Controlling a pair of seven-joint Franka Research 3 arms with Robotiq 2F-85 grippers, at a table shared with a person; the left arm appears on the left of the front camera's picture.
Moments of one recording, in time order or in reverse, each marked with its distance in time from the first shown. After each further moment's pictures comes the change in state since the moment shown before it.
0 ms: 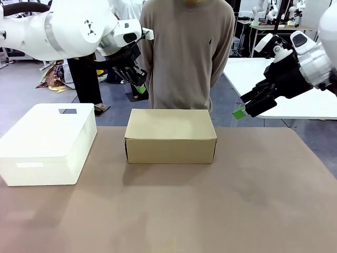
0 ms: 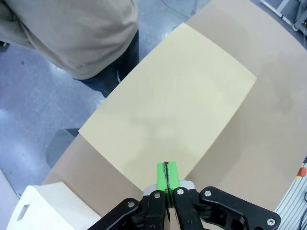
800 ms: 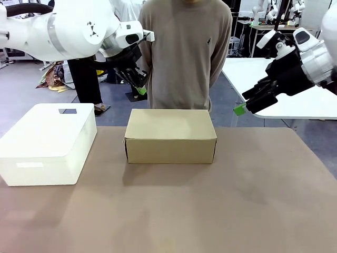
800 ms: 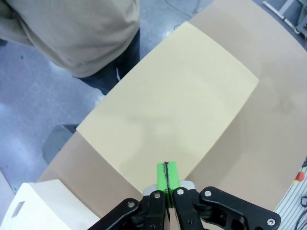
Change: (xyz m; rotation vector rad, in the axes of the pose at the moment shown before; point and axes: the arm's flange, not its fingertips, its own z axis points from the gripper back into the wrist) left arm 0.003 0.001 -0.010 0.001 0.017 0.045; right arm 0.004 -0.002 0.007 -0.037 -0.021 -0.022
